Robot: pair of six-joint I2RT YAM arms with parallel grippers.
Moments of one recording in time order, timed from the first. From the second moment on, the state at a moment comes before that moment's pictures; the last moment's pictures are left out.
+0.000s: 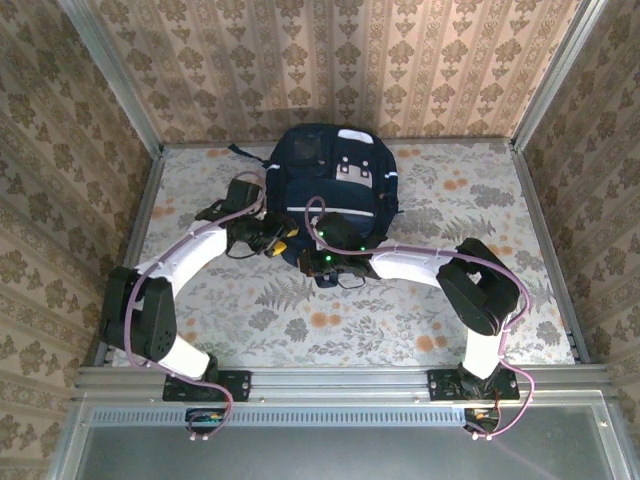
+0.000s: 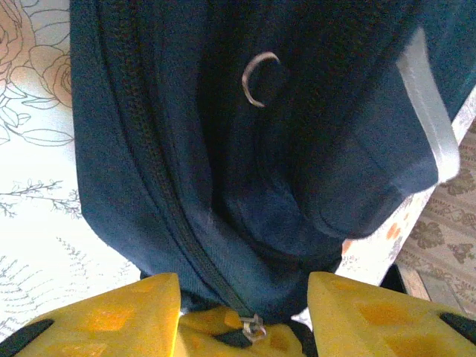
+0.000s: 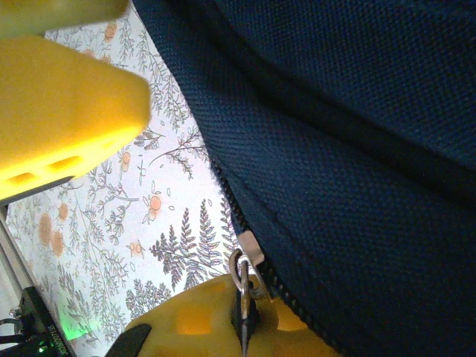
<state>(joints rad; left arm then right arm) -0.39 1.53 1.04 -0.51 0.46 -1.04 0.78 1.83 1.11 -0.06 -0.27 0.66</state>
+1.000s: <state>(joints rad) -0.29 1.56 1.04 -0.53 0.57 -1.03 0.76 1.64 0.91 -0.06 -0.13 0.57</state>
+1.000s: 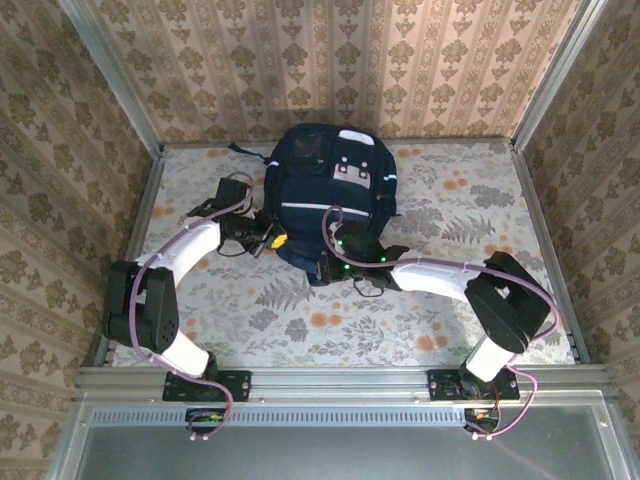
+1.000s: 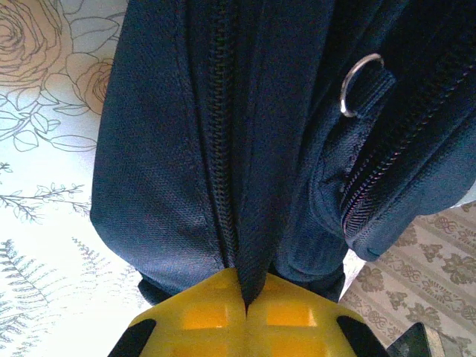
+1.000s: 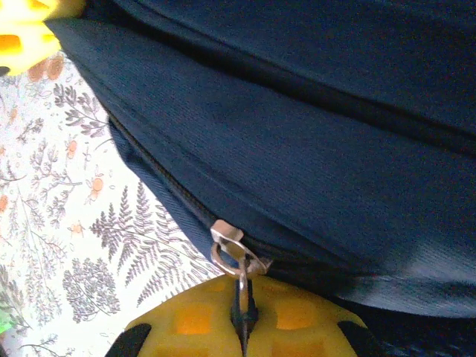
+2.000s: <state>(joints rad) -0.19 1.47 1.04 -0.57 0.51 -0.96 0.52 1.51 0.72 -0.04 -0.14 0.53</state>
